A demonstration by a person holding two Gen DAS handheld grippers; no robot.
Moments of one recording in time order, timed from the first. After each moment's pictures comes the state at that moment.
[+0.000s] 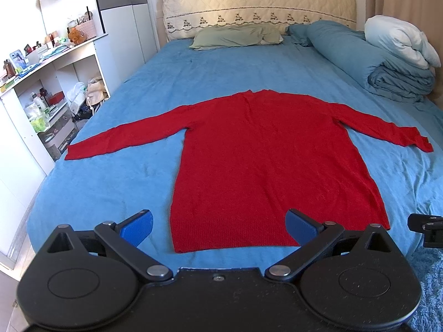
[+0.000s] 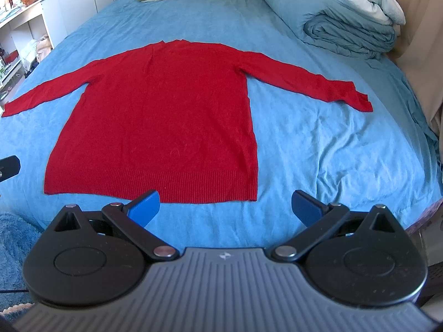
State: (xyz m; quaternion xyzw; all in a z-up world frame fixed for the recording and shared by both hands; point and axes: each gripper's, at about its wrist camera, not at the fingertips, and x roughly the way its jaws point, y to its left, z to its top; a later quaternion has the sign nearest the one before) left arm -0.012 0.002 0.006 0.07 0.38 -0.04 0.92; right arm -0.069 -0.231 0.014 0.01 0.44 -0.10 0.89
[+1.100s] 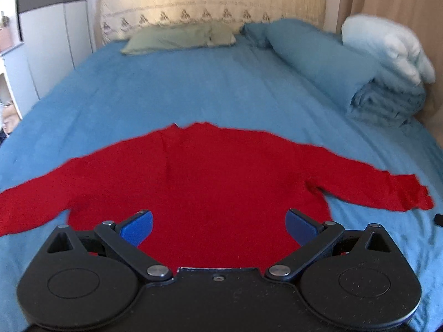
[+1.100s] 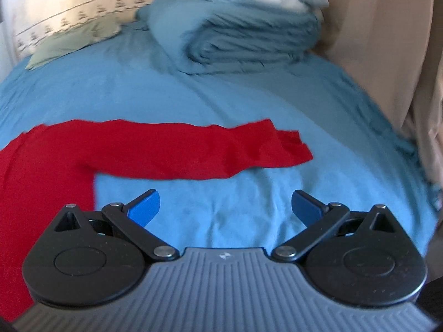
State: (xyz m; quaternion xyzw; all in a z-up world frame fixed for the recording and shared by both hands) left arm 0.266 -0.138 -0.053 0.04 0.39 -0.15 0.91; right arm 0.117 -0.496 -0.050 0.10 0.36 -0.28 0.88
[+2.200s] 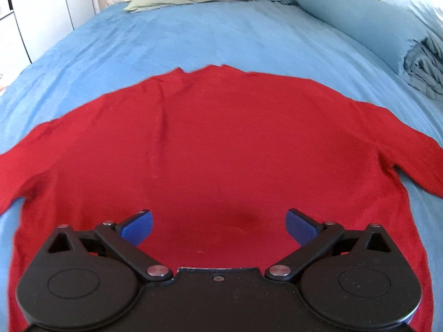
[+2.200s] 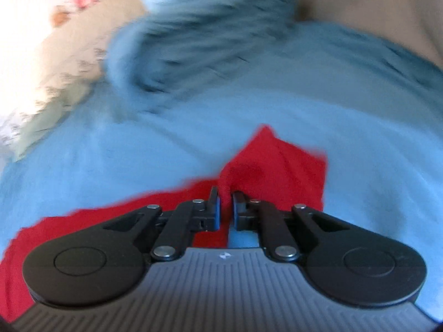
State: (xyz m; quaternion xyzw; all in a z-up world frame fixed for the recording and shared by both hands) left arm 0.349 -0.149 -0.153 0.07 0.44 -0.10 0.89; right arm 0.215 -0.601 -0.126 0.26 0.25 -0.28 0.89
